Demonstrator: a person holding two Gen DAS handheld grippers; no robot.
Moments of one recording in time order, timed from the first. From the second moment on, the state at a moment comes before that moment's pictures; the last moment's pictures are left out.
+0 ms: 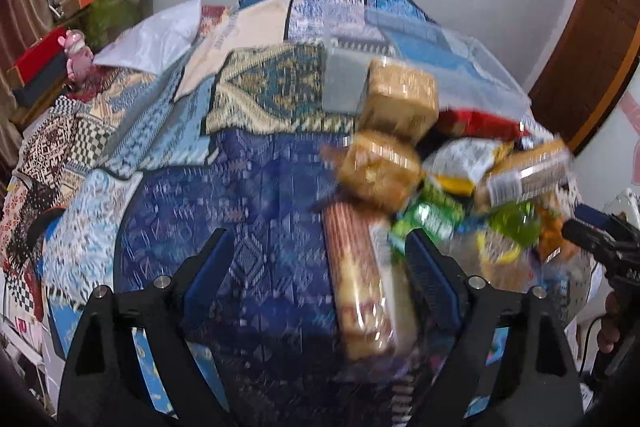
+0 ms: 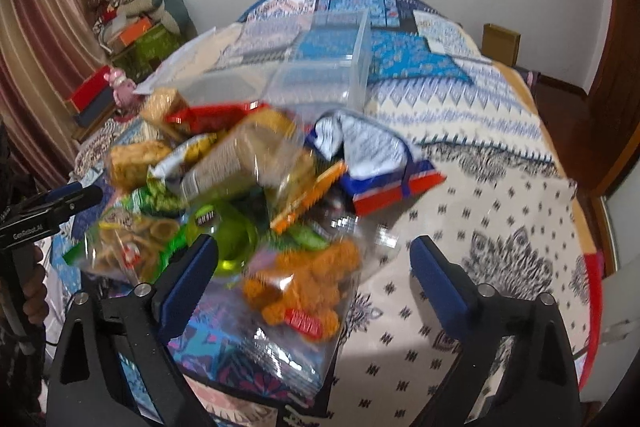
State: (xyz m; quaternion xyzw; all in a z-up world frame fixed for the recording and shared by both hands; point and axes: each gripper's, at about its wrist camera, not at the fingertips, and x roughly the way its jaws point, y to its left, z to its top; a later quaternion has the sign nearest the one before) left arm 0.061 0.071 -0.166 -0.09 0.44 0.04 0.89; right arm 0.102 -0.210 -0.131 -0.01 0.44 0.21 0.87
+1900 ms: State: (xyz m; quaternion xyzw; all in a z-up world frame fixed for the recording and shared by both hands) left arm 0.088 0.049 -0.073 -0.07 0.32 -0.01 0.94; right arm 0.111 -0.202 -0.050 -0.01 0.33 0.22 0.92
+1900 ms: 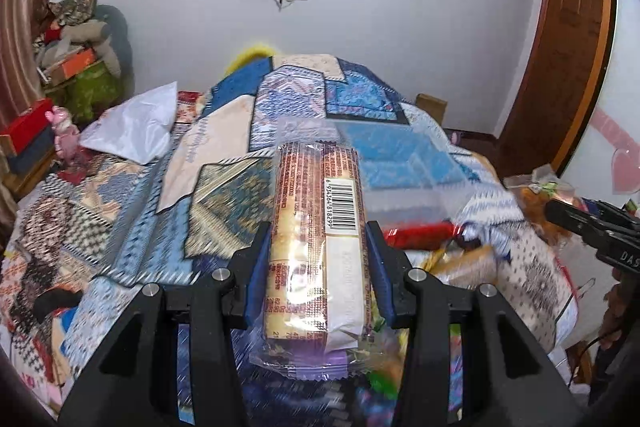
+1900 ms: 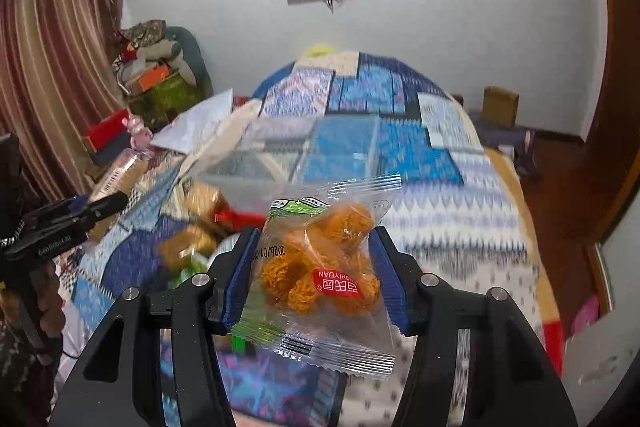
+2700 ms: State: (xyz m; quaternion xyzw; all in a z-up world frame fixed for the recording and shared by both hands) left arm 0.246 0.048 -0.110 -0.07 0.39 -0.02 0.92; right arm 0.249 -0.136 -0.088 -0.02 0.38 0.23 0.90
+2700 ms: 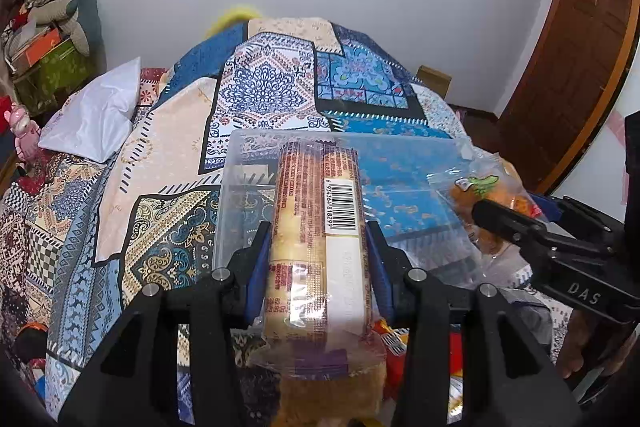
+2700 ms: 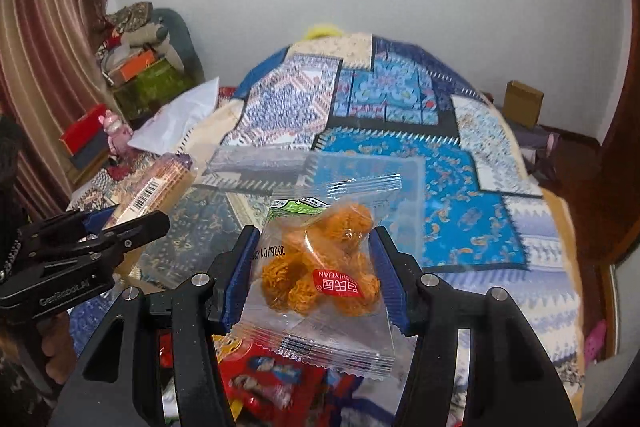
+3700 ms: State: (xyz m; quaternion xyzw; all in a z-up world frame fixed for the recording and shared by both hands) left arm 0.197 0.040 -0.079 -0.05 0.37 -0.02 0.93; right arm 0.221 -0.160 -0.058 -0.04 0.36 0.23 0.90
